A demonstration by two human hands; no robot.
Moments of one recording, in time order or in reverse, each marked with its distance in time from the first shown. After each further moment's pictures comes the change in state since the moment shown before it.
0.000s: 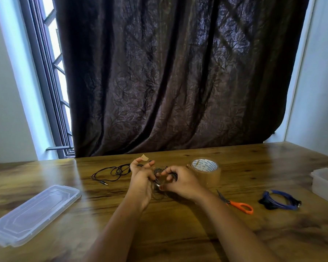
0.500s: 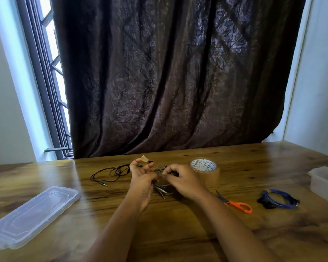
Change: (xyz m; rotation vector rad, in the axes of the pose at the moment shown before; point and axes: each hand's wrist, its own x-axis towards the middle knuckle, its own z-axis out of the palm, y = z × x) left_hand -0.003 -0.002 -0.001 0.106 -0.032 0.027; right_hand 0.005 0.009 0.001 -0.049 0.127 -0.111
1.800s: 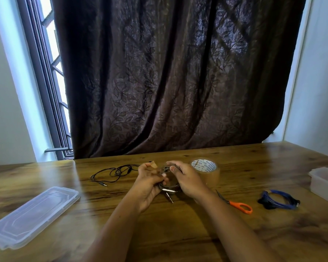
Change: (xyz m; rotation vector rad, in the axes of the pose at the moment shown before) left_hand -0.010 0.008 0.005 -0.013 -0.151 -0.180; right_hand 0.006 0.009 0.000 0.125 0.059 0.066
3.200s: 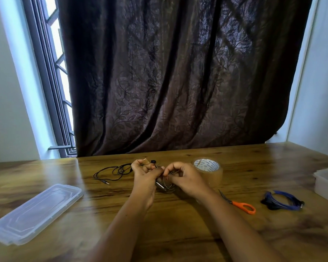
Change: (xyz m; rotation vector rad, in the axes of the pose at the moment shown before) left_hand 0.010 -0.007 -0.001 -0.013 0.126 0.275; right_hand -0.006 -0.008 0.000 0.148 -0.104 -0.084
